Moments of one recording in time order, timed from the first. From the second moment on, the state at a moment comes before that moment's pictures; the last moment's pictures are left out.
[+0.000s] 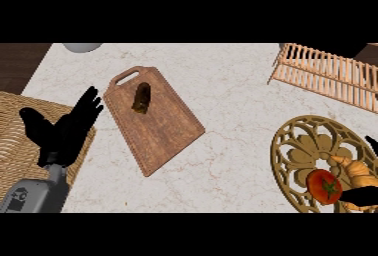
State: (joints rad) left arm -0.17 0.32 -0.10 -1.51 0.29 0.12 0.26; right arm 0.09 -0.70 0.10 -1.43 0.29 -0.12 0.46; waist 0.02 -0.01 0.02
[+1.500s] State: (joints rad) left arm -0.16 0.31 -0.08 -1.52 0.26 0.11 0.28; right arm -0.35 -0.44 0.27 -1.57 0.52 -0.15 0.63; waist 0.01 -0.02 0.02
